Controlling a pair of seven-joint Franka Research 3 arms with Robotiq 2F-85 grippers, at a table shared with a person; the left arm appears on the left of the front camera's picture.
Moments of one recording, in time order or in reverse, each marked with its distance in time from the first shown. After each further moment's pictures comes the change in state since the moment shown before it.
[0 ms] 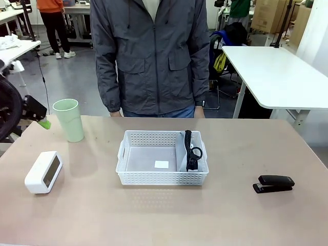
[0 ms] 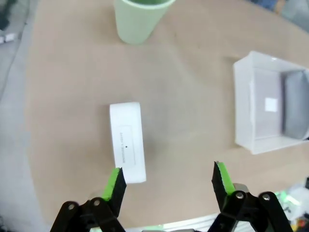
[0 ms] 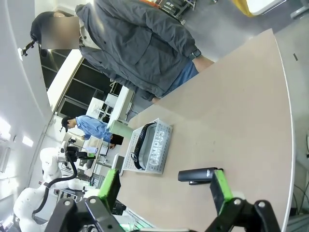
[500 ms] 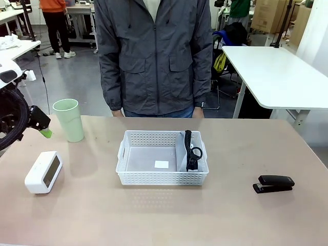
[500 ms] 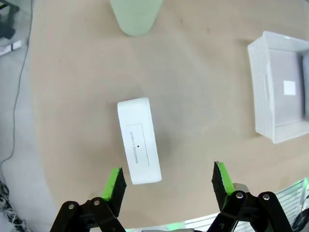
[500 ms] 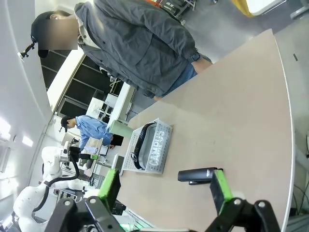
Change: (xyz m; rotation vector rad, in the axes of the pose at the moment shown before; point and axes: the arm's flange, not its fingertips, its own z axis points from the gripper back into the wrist) left arm 0.001 -0.001 -0.015 0.062 0.049 -0.106; right arm 0.000 0.000 0.001 0.000 -0.001 0.001
